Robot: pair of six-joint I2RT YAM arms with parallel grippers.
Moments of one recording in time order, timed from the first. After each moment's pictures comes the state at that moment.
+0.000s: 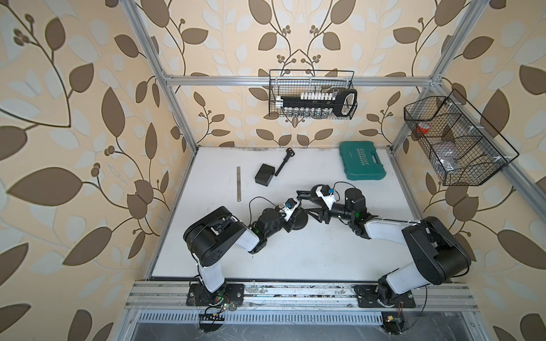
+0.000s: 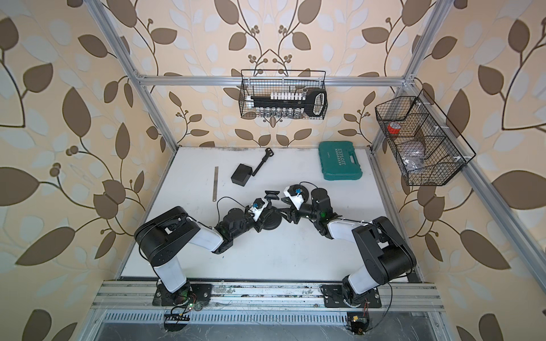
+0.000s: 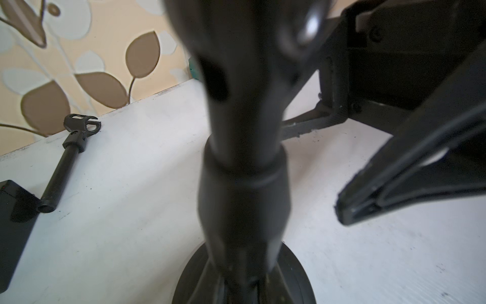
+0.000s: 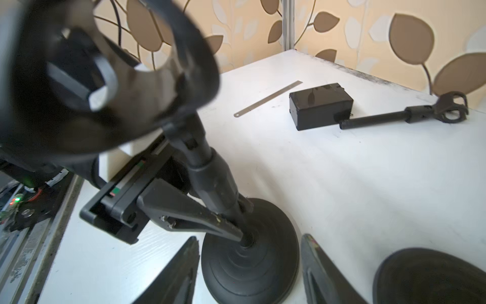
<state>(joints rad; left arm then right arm) -0.73 1.77 0.47 1.07 0.10 0.08 0.38 1.56 0.56 0.63 -0.72 -0.10</state>
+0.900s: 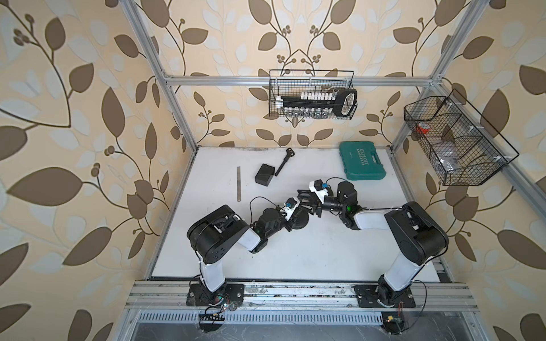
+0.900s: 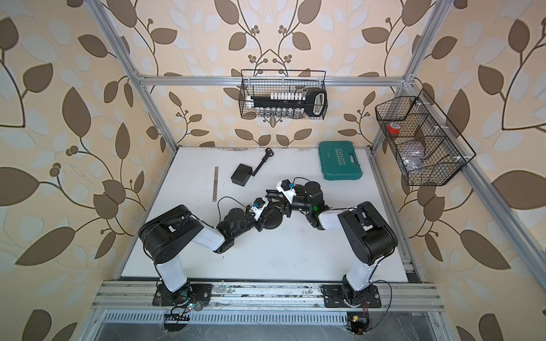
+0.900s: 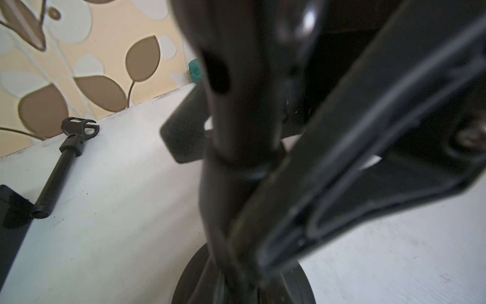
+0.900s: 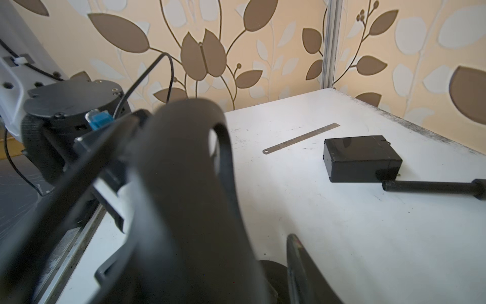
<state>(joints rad) -0.73 1.80 0.48 1.11 0.10 0.07 0.42 1.74 0.69 0.85 -0.86 -0.03</state>
